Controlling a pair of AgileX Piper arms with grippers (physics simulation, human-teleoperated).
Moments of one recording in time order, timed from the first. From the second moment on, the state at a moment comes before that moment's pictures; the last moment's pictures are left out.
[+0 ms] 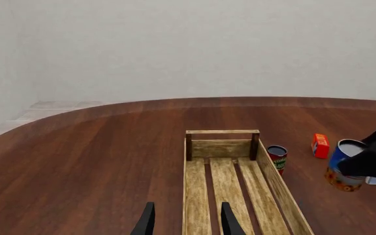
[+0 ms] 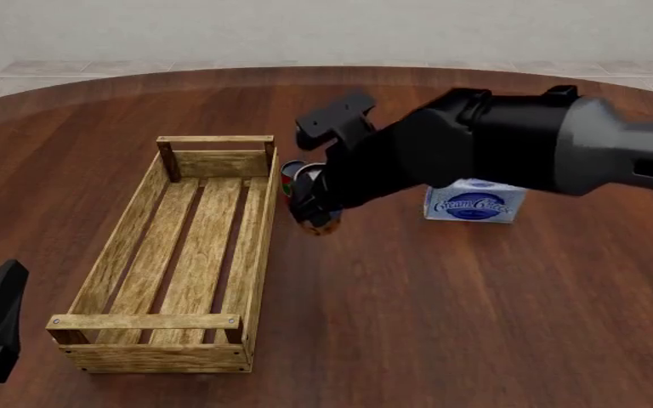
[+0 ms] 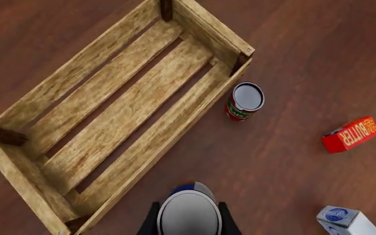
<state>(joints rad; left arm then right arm) 0.00 0.00 -0.02 0.02 0.00 0.74 1.67 -1.24 0.44 -0.04</state>
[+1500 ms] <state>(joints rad) 0.00 0.00 -0.01 0.01 0.00 0.96 1.79 -1.49 0.49 -0.02</state>
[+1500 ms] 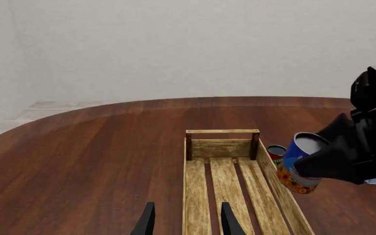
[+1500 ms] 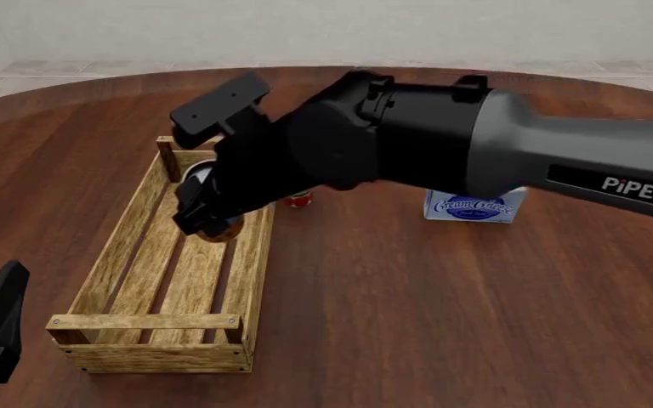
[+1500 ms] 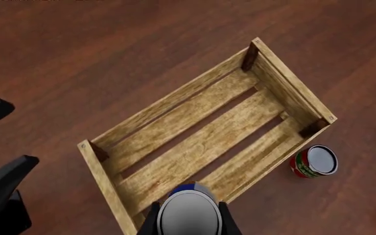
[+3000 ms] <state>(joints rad) 0.00 0.00 -0.01 0.01 0.00 0.97 2.07 -1.59 0.35 0.06</state>
